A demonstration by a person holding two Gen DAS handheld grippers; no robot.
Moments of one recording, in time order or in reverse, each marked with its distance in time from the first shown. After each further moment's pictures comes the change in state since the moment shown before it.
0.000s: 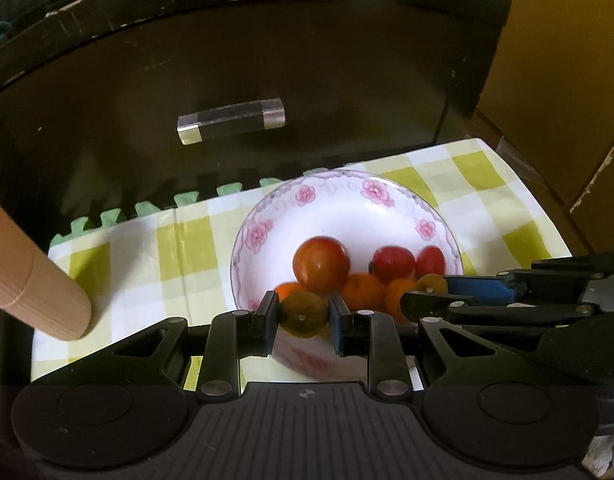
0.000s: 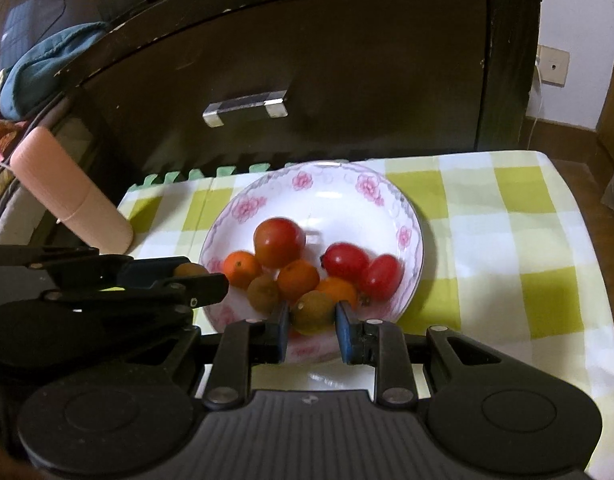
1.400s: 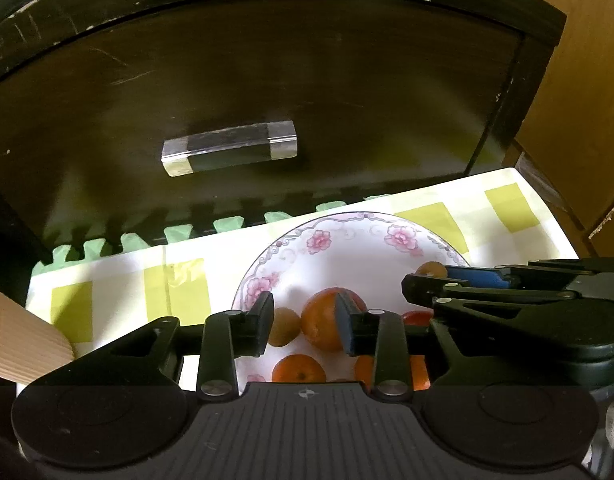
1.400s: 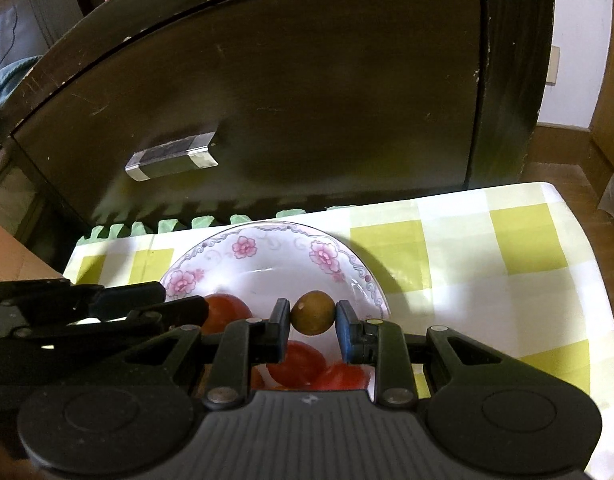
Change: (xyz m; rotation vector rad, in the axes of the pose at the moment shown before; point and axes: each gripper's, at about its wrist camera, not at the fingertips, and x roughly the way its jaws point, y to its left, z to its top) left arm 0.038 0.006 0.032 -0.030 -0.014 0.007; right arm 0.049 -0.030 0.049 0.065 -0.019 -0.041
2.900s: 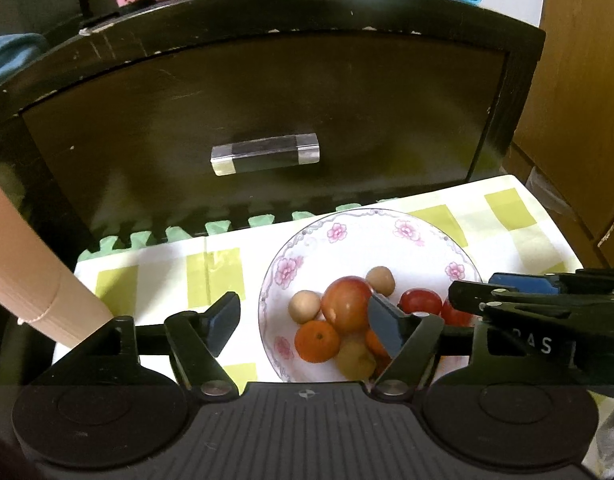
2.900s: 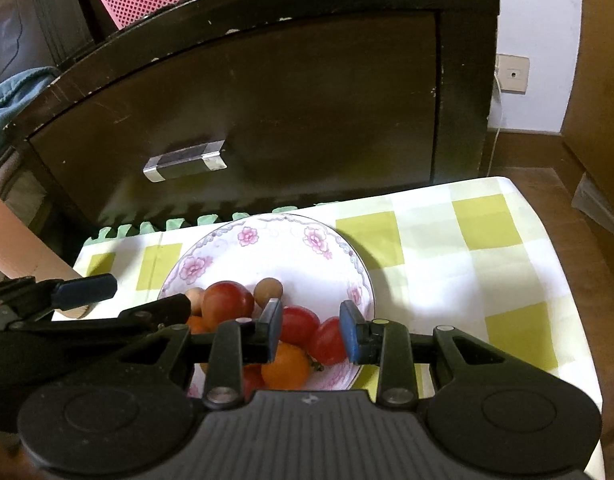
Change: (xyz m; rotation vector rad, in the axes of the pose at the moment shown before) left arm -0.045 -0.004 -0.023 -0.014 -0.074 0.083; right arm -0.049 0.012 -0.021 0.019 -0.045 -0.054
